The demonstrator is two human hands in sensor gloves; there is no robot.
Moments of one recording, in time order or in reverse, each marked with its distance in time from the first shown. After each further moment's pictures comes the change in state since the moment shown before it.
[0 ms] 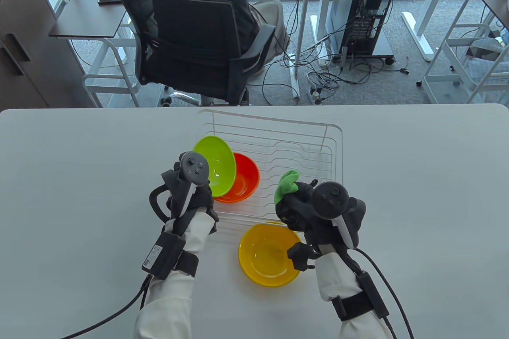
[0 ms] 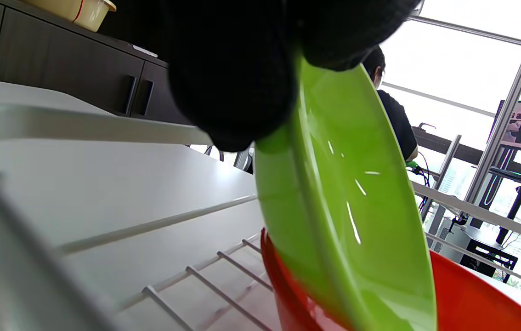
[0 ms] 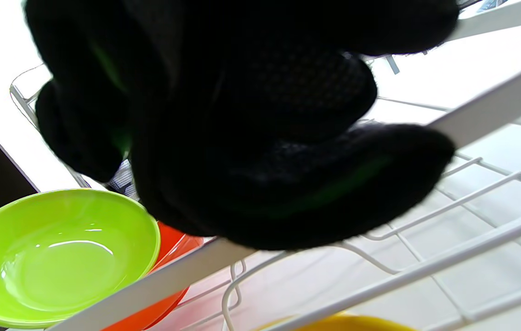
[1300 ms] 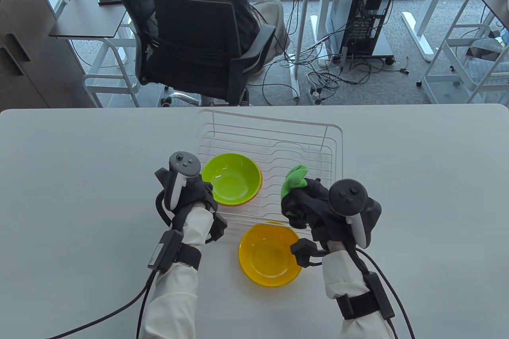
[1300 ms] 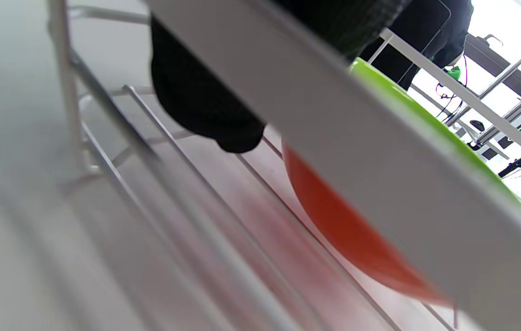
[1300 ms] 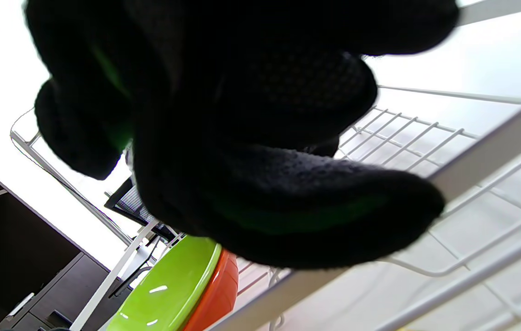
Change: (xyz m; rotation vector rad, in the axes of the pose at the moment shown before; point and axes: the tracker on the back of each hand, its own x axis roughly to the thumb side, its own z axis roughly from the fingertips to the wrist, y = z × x) left_hand -0.023 -0.048 -0.019 -0.457 0.152 0.207; right_hand -0.014 -0.018 -0.004 0.011 0.039 -0.186
